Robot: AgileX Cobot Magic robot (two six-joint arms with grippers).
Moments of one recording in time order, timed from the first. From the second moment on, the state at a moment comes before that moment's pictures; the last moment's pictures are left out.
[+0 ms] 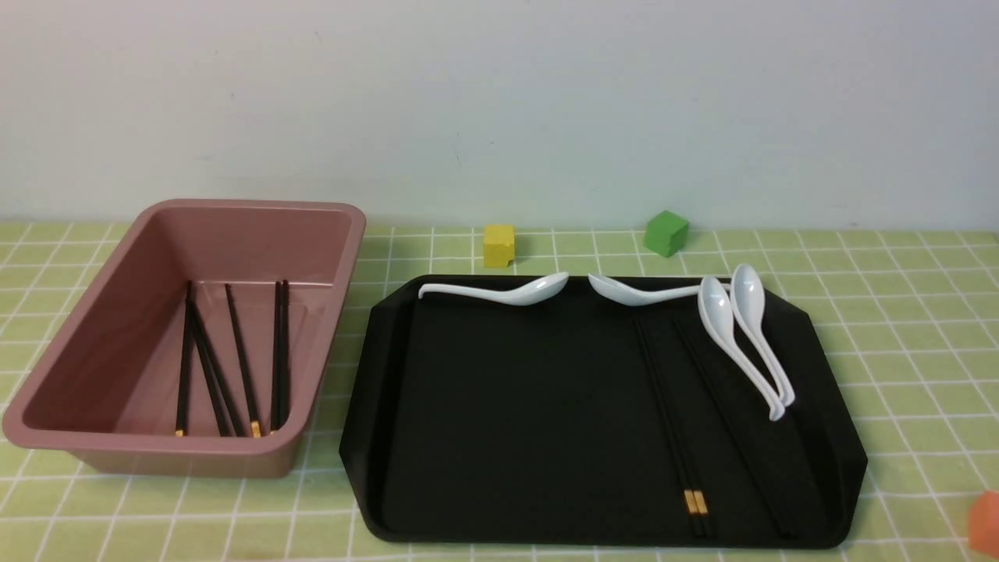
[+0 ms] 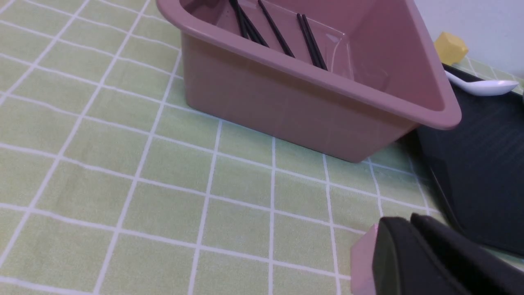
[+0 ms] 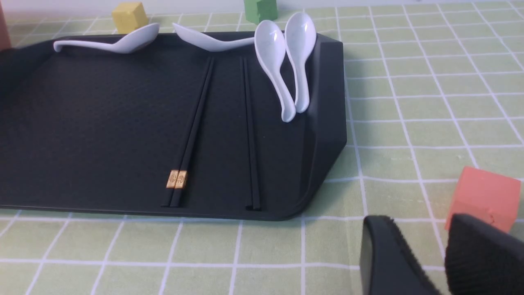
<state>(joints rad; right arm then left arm) 0.12 -0.01 0.02 0.02 0.38 0.12 -0.08 -0.01 0.03 0.00 0.39 -0.41</state>
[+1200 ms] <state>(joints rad) 0.12 0.10 -0.29 0.54 0.29 0.14 -0.08 -0.01 0.03 0.00 0.39 -0.41</state>
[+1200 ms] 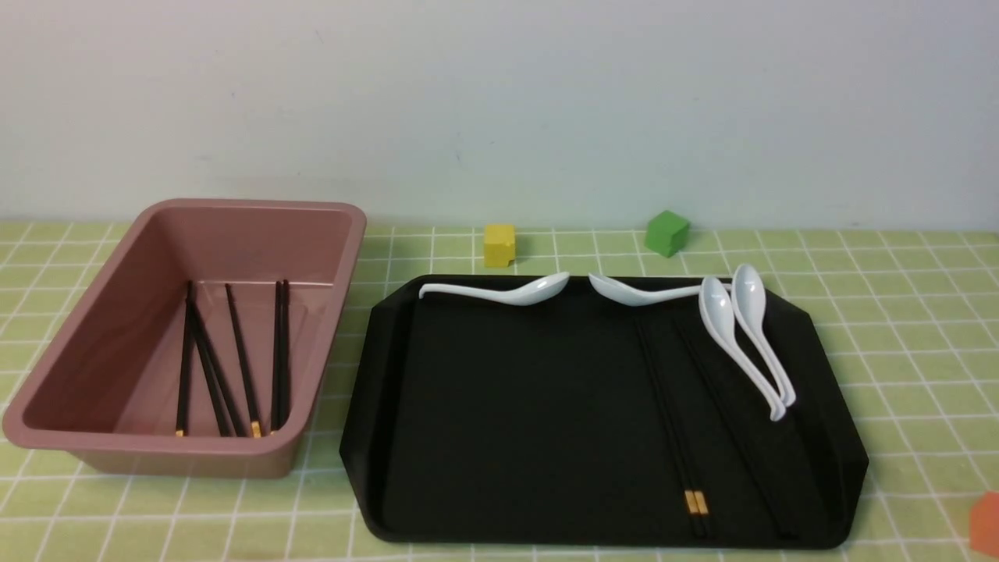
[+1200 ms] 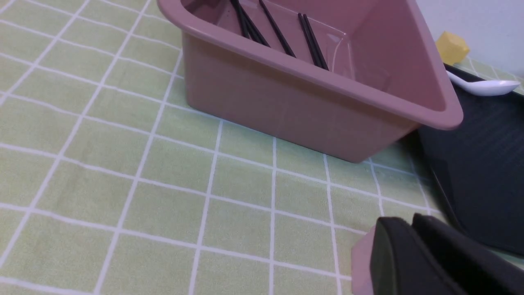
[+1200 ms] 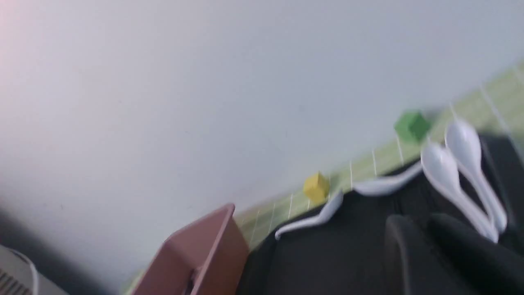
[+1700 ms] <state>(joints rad) 0.16 1.26 -0.77 0.14 0.97 0.09 -0.08 -0.01 0.03 0.00 0.39 -0.41</state>
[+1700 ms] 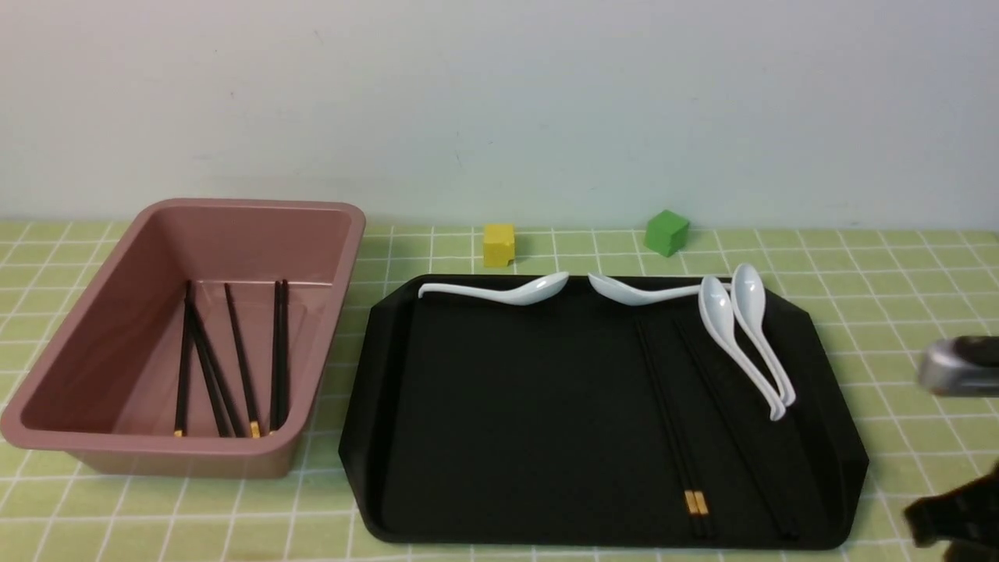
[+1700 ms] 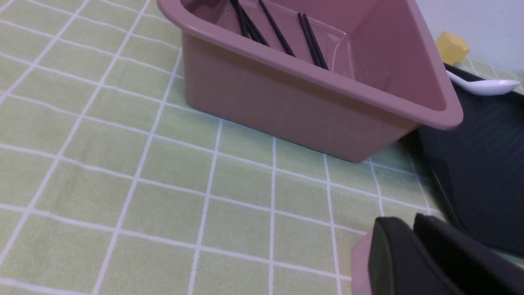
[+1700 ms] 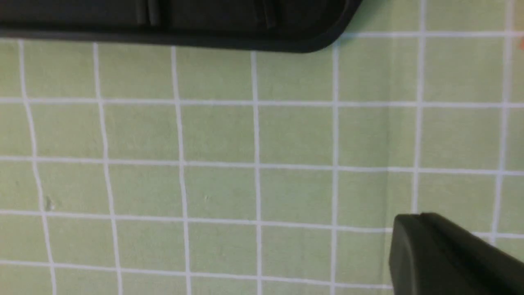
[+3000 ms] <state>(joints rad) 0.47 1.95 -1.34 0.01 0.97 0.32 -0.08 -0.01 0.03 0.00 0.39 -0.41</state>
